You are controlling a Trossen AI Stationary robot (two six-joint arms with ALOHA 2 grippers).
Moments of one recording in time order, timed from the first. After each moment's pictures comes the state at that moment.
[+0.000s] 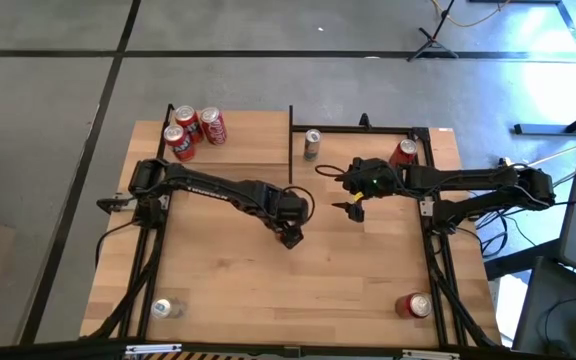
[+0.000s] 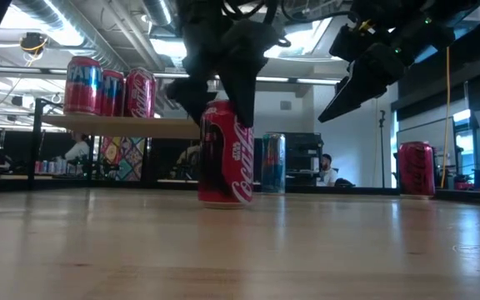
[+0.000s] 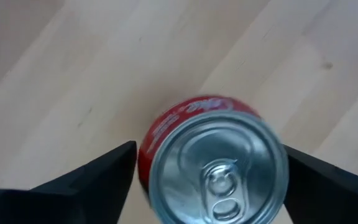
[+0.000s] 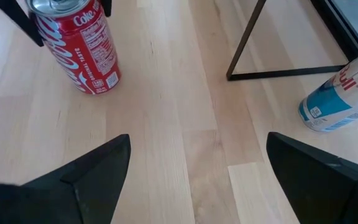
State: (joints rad) left arm -0.08 1.93 1.55 -0.88 -0.10 -0.77; right arm -0.16 1.16 0.70 -0.23 -0.02 -0.08
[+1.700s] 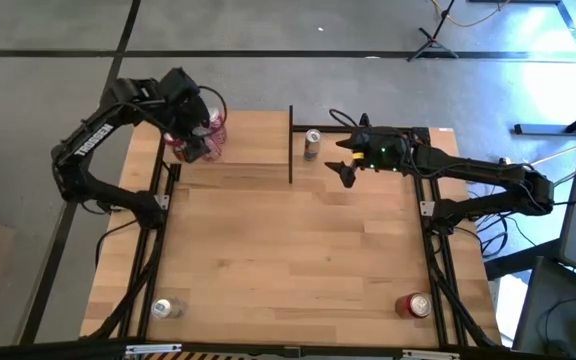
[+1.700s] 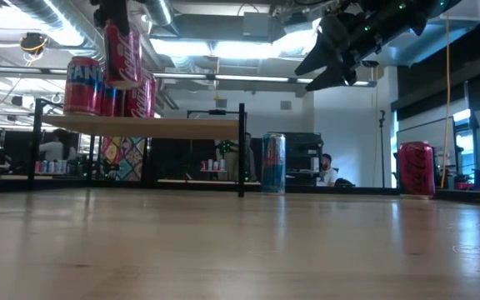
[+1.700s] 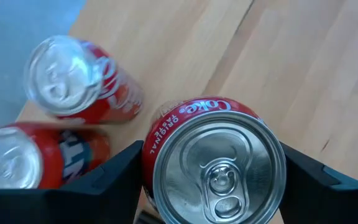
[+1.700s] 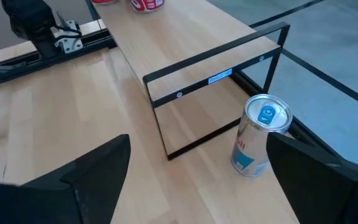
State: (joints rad) left arm 0.64 1.29 1.69 -1.53 0.04 0.09; right arm -0.34 1.16 0.87 -0.18 0.02 0.12
